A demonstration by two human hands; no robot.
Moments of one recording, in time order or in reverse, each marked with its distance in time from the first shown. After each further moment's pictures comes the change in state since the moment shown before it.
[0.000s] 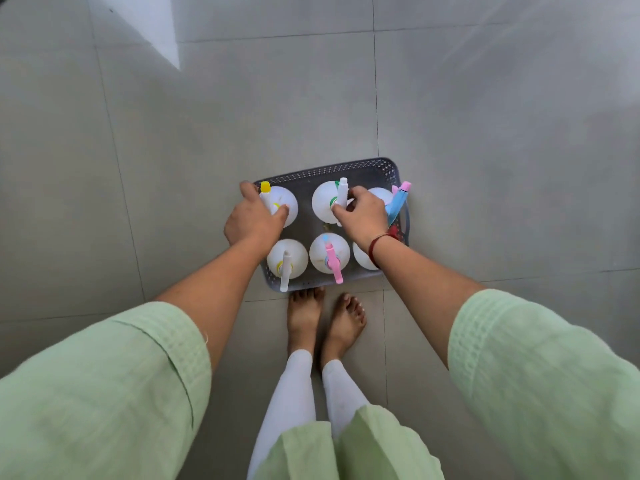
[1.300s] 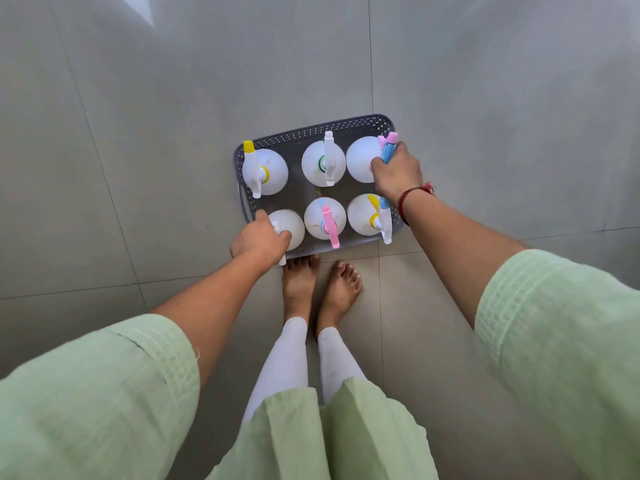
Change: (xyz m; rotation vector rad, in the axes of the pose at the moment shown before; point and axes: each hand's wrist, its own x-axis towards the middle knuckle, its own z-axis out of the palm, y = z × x) left_hand -0.047 -0.036 0.043 0.218 -0.385 -0.043; right_hand 0.010 0.024 -0.043 -0.023 0.055 0.224
